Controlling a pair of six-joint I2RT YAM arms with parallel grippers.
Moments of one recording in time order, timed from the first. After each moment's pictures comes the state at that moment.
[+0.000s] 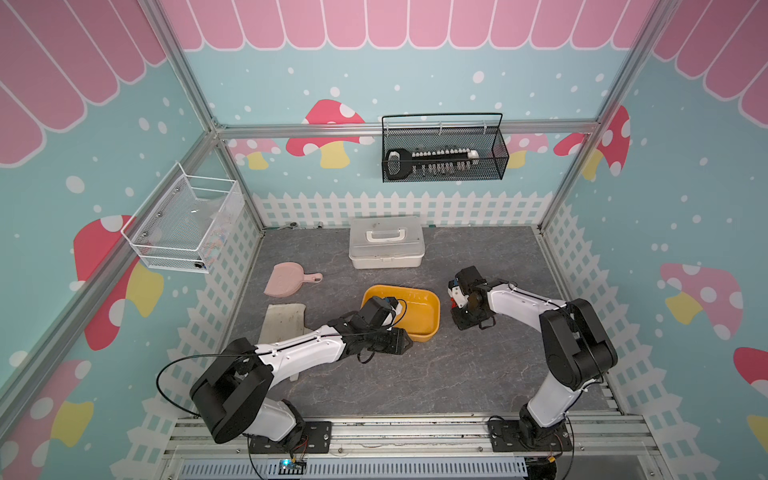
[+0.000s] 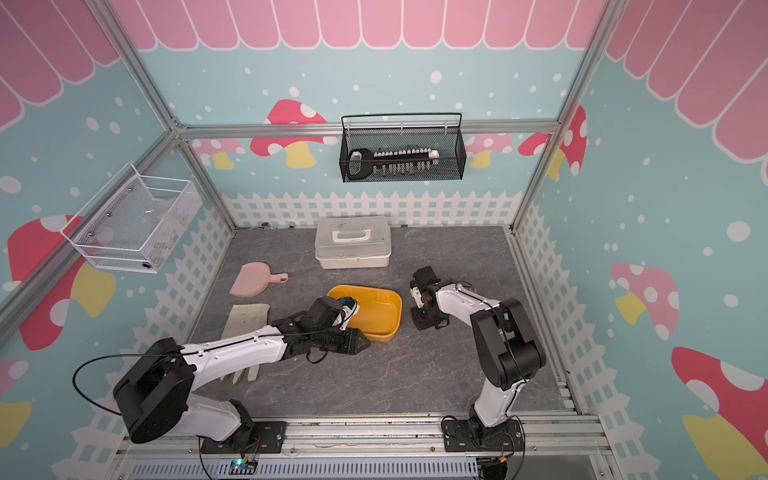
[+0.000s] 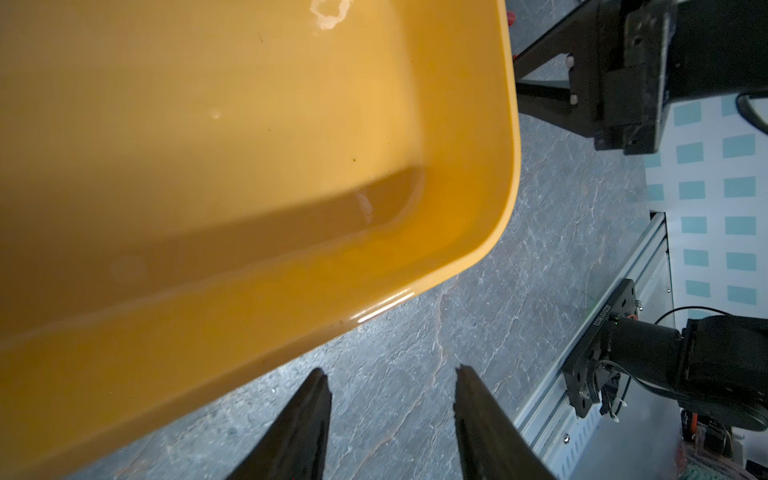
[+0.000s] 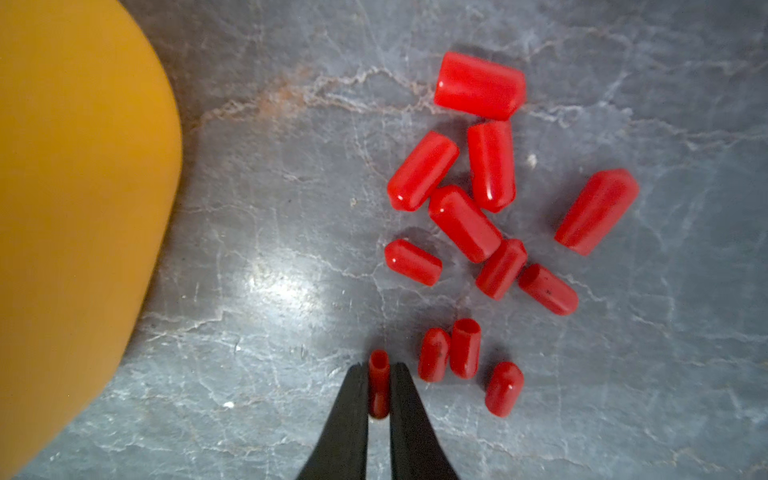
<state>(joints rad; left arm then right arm) -0.76 1.46 0.77 -0.21 0.33 -0.59 0.38 1.73 1.04 -0.65 -0.03 0.01</state>
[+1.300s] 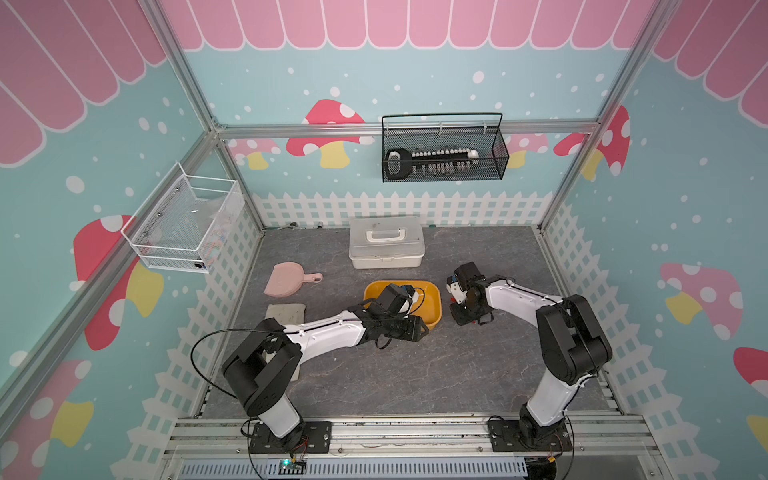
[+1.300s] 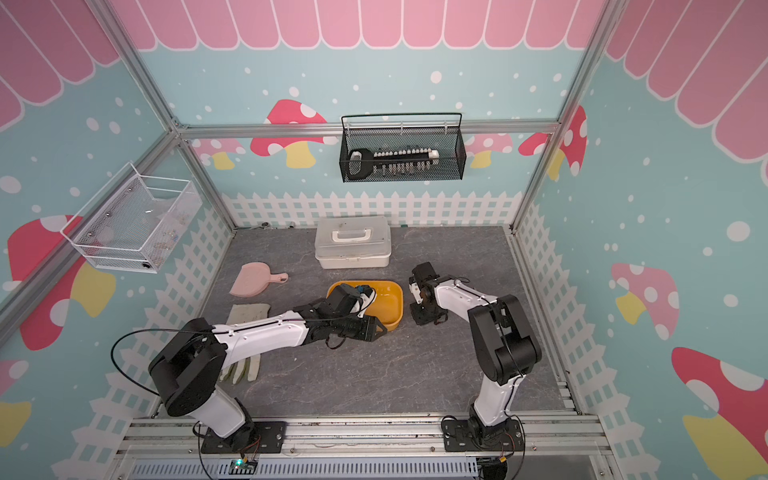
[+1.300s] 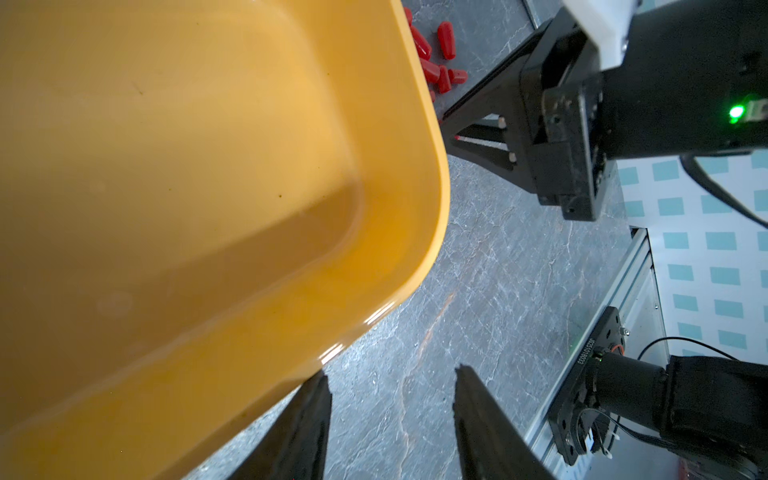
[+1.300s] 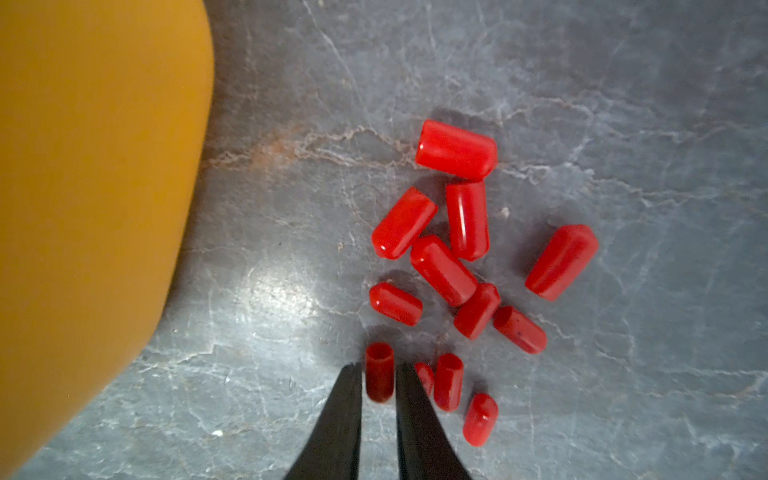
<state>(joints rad) -0.78 1.65 0.96 -0.16 0.33 -0.57 0.37 1.77 1.08 -0.65 -0.02 -0.03</state>
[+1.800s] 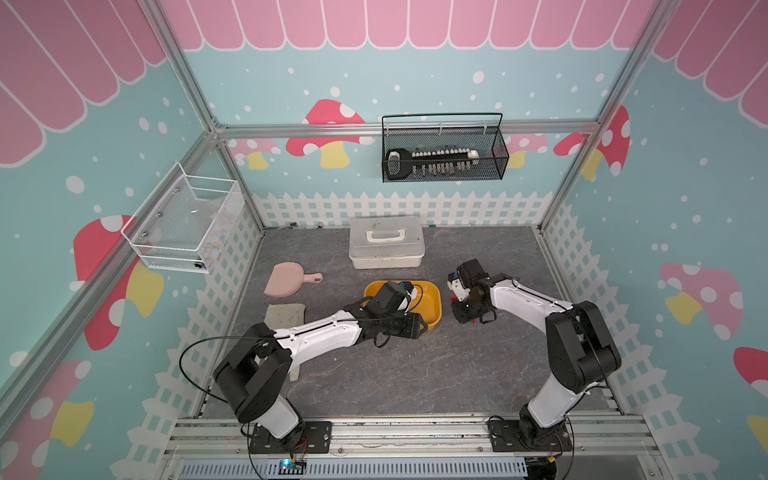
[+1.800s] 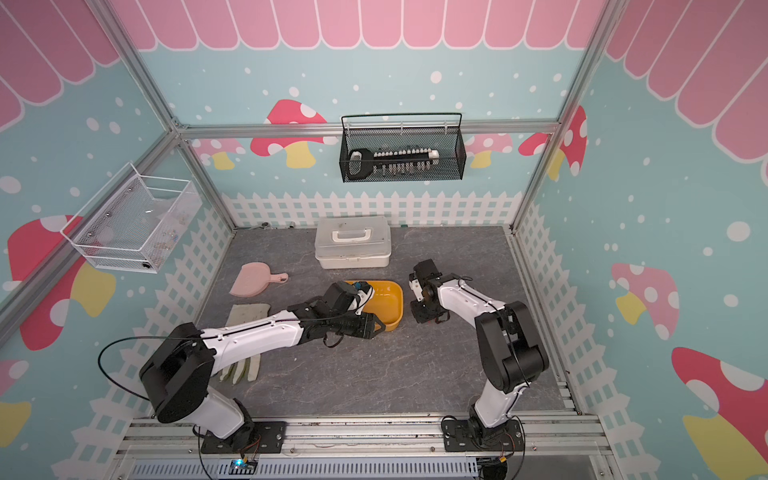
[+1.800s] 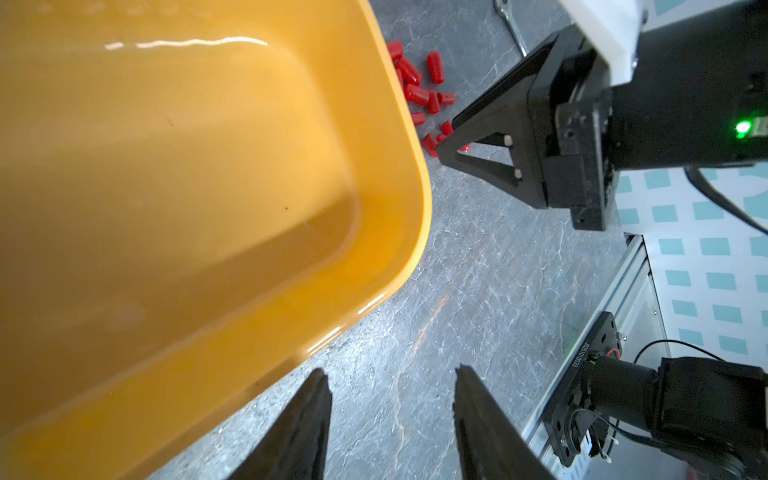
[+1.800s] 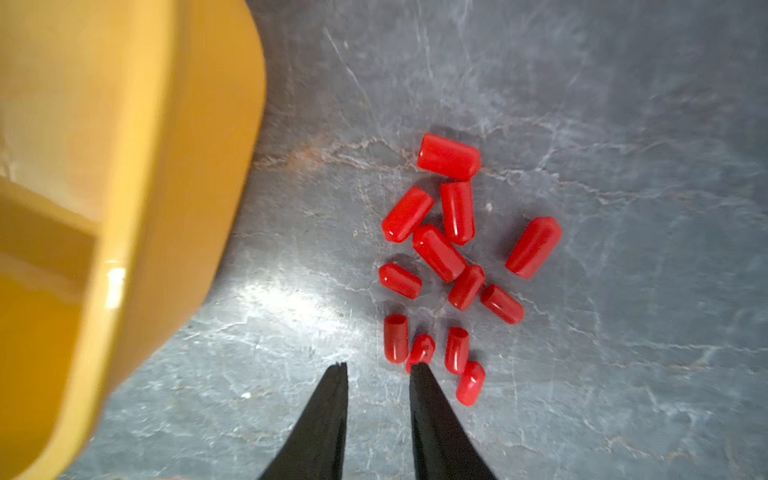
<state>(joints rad) -0.77 1.57 0.98 -0.21 0.29 -0.55 0.37 1.67 1.09 -0.69 -0.04 -0.03</state>
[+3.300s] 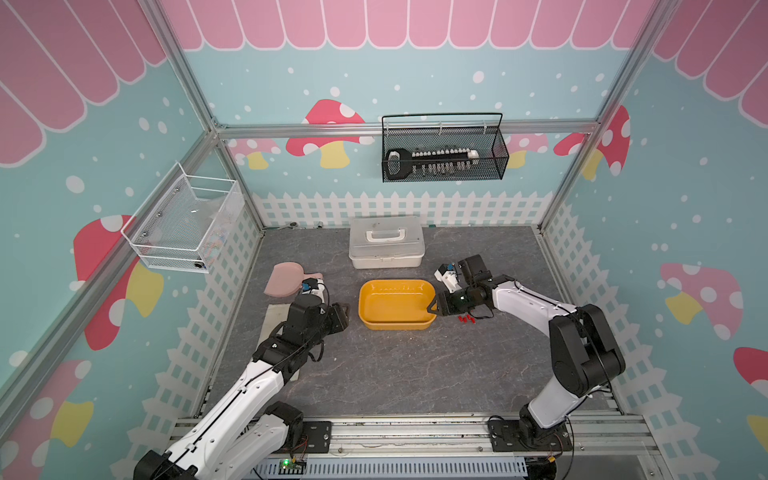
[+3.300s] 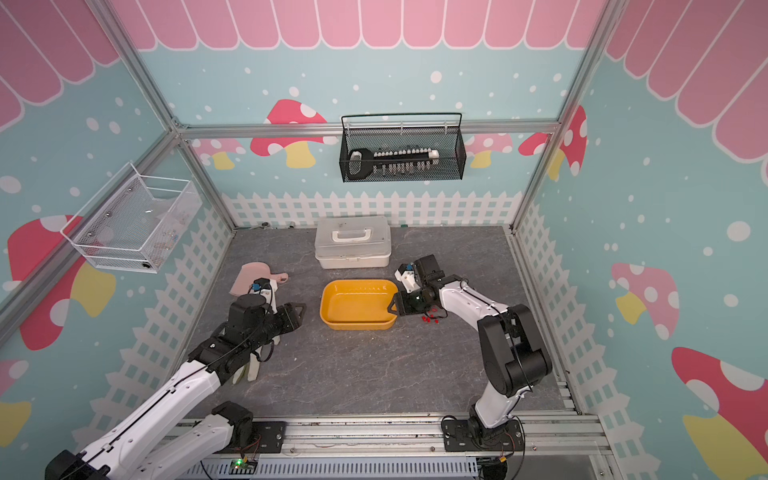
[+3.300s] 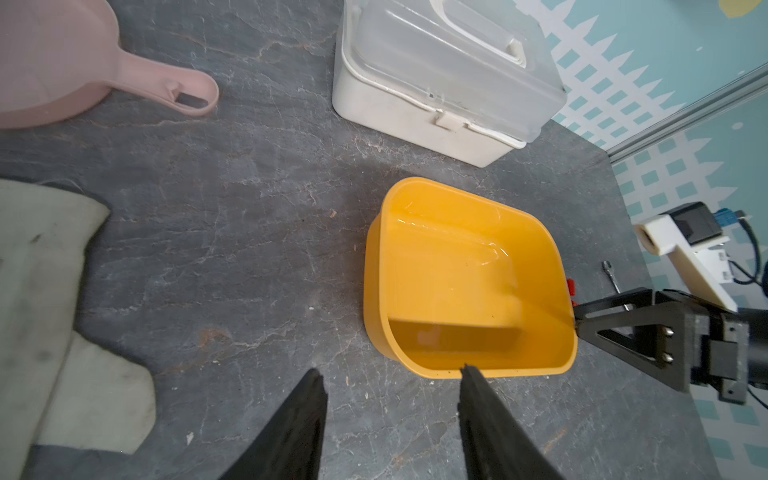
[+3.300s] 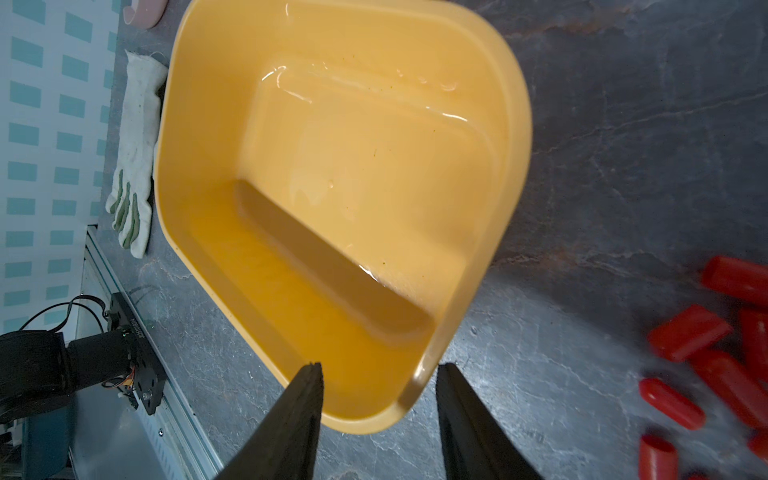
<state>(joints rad) -0.37 0.89 0.61 -0.32 -0.01 -0.58 0.37 1.66 1.07 -0.48 -0.52 0.16</state>
